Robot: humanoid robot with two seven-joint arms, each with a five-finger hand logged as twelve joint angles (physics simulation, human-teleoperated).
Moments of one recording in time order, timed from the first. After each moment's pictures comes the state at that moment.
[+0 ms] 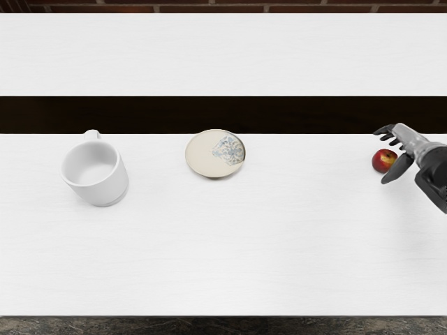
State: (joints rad) left arm -0.05 0.00 -0.14 -0.17 -0.10 -0.09 0.12; right arm 0.72 -0.77 0.47 1.39 -1.17 -0.20 -0.58
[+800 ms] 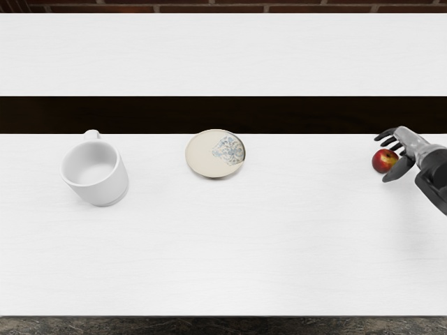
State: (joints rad) left arm -0.05 0.00 -0.14 -0.17 -0.10 -0.09 0.12; right arm 0.72 -0.75 0.47 1.35 -1.16 -0.20 -0.56
